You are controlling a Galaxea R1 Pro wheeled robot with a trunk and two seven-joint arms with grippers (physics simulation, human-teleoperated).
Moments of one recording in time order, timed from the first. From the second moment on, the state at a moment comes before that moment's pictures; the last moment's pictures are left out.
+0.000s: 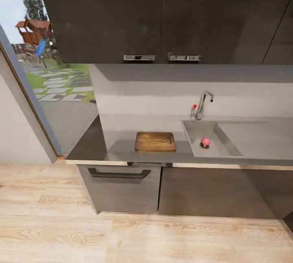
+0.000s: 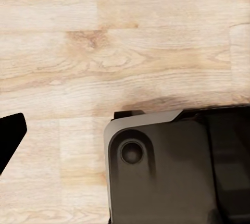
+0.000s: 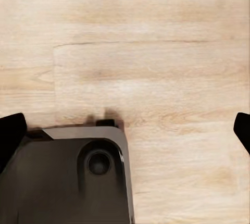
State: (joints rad) left arm 0.00 0.04 -0.10 -0.27 0.03 -0.37 0.00; right arm -0.08 -0.09 0.92 -0.18 -0.94 -0.49 -0.16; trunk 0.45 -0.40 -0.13
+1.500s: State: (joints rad) left arm 0.00 0.04 -0.10 -0.27 0.03 -0.37 0.00; right arm -0.09 -0.10 0.93 -0.20 -0.94 -0.48 -0.16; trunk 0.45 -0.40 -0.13
